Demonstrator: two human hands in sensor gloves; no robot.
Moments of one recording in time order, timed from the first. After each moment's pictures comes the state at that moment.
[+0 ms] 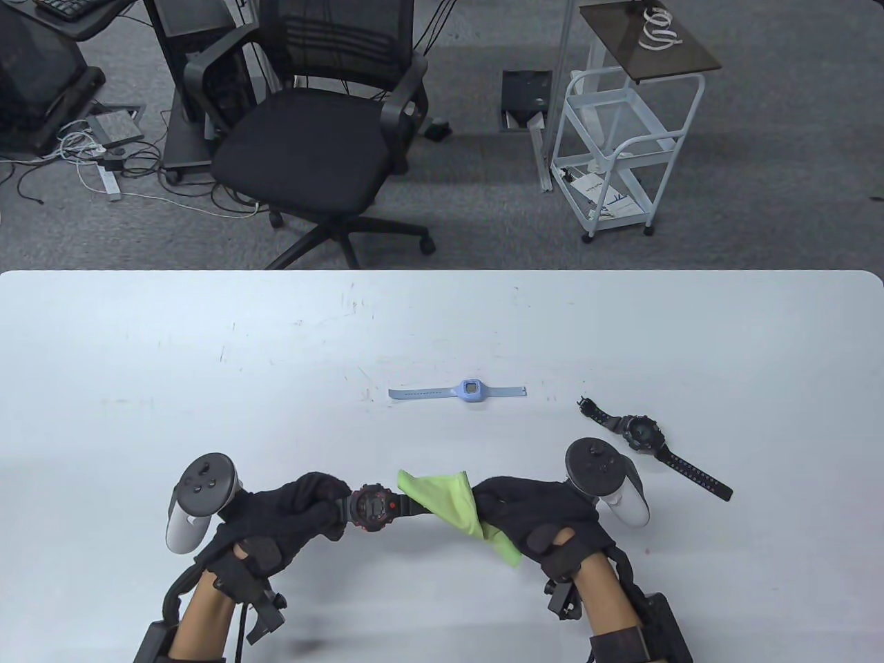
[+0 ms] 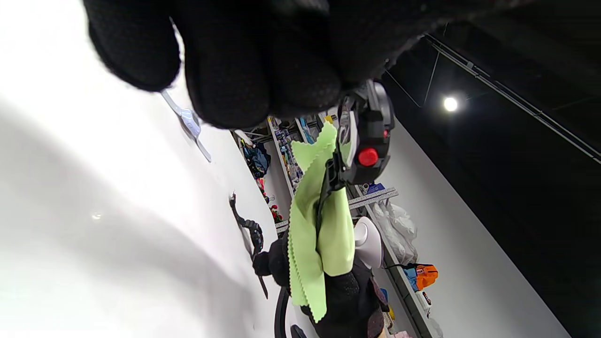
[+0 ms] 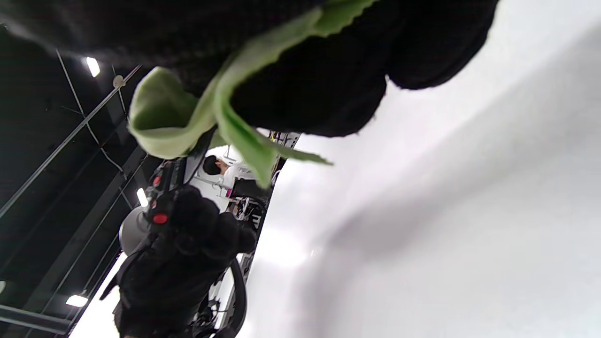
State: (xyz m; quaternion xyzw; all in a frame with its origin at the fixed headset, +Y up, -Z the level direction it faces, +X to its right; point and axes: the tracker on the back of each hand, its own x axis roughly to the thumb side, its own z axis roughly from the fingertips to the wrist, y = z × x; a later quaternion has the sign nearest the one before) left_hand -0.254 -0.711 -0.273 -0.17 -0.26 0.57 0.76; right_hand 0.137 -0.726 -0.293 0.23 0.24 0.79 0.51
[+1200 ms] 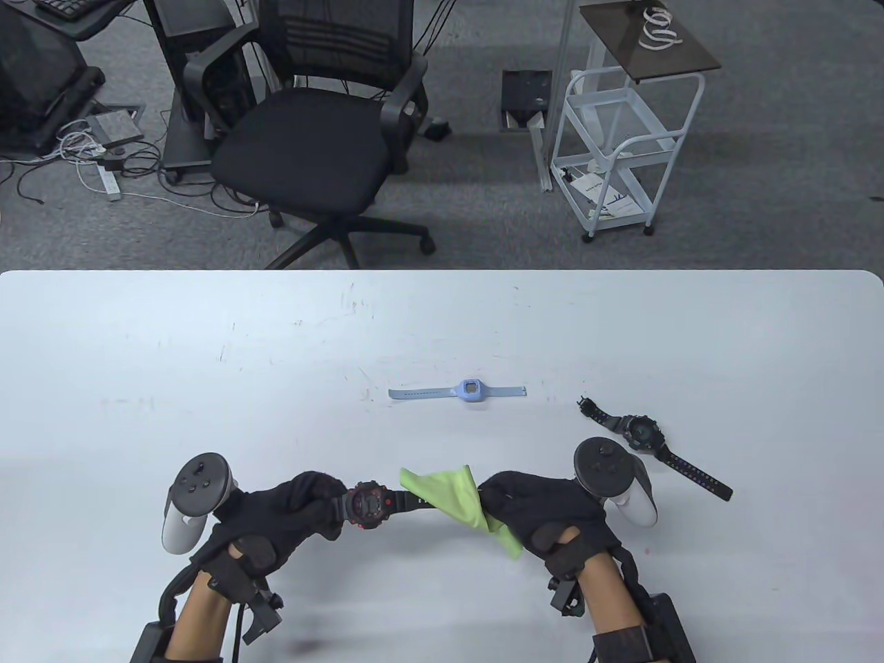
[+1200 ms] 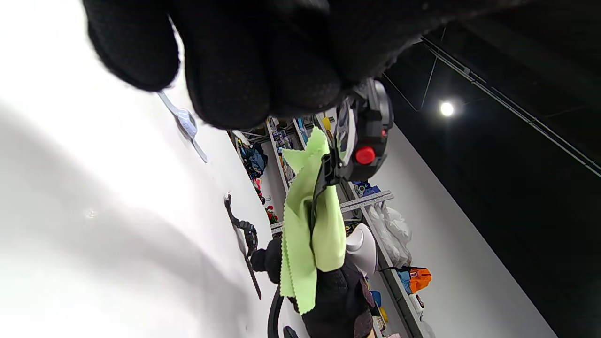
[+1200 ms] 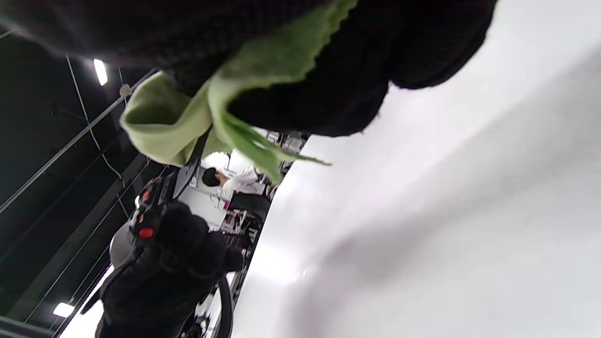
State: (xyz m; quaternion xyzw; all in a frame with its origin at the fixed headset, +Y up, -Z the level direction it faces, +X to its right) left_hand -0.258 -0.710 -0.273 -0.17 -0.26 0.58 0.75; right_hand 0.147 -0.725 -0.295 0.23 0.20 0.81 0.51
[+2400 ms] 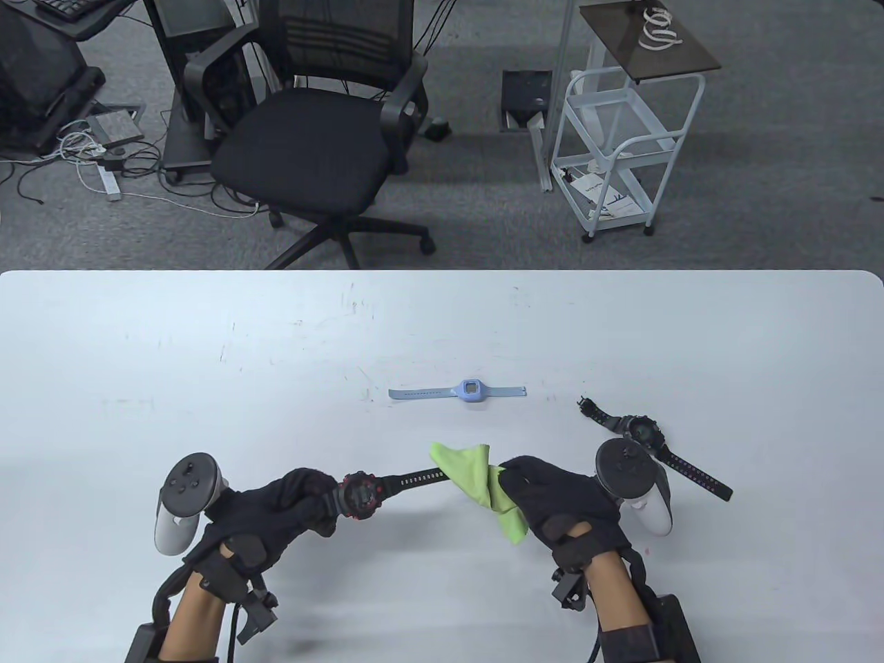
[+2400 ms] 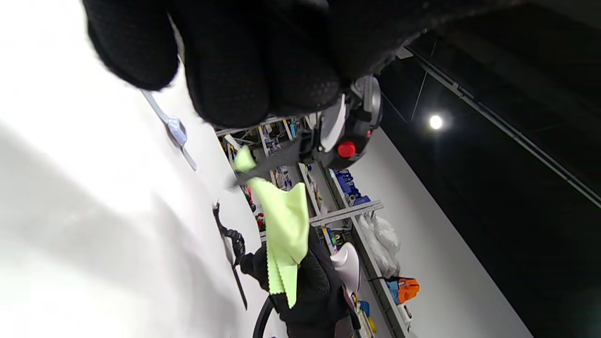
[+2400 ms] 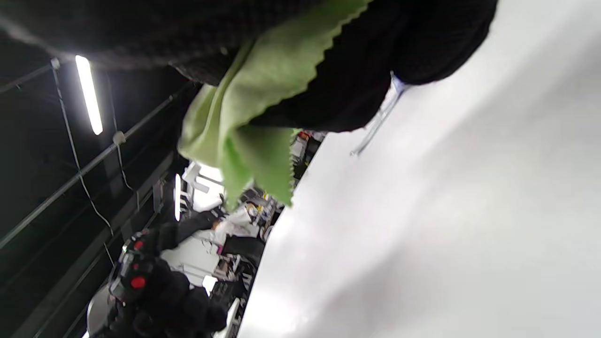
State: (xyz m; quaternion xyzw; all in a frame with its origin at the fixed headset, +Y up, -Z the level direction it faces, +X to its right) left_hand -0.266 -0.706 -0.272 -0.15 -0.26 0.60 0.74; right_hand 0.165 -0.725 -0.294 0.18 0.15 0.81 0.54
